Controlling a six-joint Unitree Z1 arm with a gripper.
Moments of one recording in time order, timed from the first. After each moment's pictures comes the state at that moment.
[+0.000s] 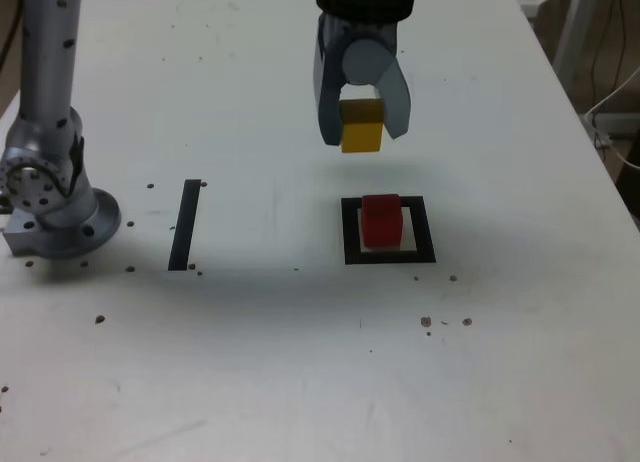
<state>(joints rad) 0.12 1.93 -1.62 1.37 -0.04 0.05</state>
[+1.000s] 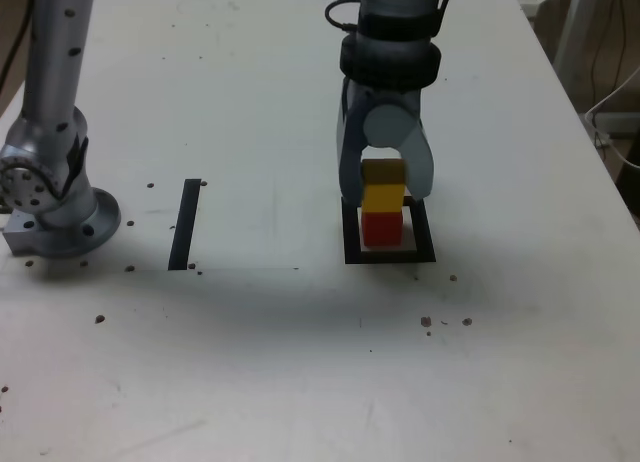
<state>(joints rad) 0.00 2.00 -1.56 1.23 -0.10 0.01</state>
